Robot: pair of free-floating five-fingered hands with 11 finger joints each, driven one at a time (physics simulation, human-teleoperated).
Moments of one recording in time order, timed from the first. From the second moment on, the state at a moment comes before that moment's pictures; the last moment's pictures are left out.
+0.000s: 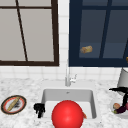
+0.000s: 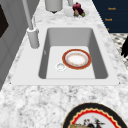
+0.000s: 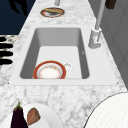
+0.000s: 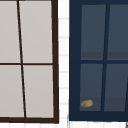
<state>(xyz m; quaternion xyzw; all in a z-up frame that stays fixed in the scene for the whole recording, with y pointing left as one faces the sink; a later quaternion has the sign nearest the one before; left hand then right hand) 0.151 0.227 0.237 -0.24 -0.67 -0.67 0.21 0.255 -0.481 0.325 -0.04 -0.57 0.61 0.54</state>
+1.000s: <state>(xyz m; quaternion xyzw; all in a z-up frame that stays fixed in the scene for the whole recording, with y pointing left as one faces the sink) 0.151 0.227 0.237 -0.24 -0.67 -0.67 0.21 0.223 -0.557 0.320 -0.15 -0.49 0.63 0.59</state>
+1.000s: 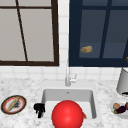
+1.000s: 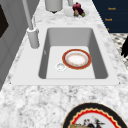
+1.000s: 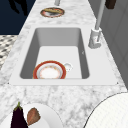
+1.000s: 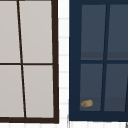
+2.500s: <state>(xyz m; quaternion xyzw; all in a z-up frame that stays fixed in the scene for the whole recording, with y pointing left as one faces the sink) 0.151 0.227 0.237 -0.24 -0.67 -0.67 0.21 0.251 -0.537 0.250 -0.23 -0.29 0.69 0.62</state>
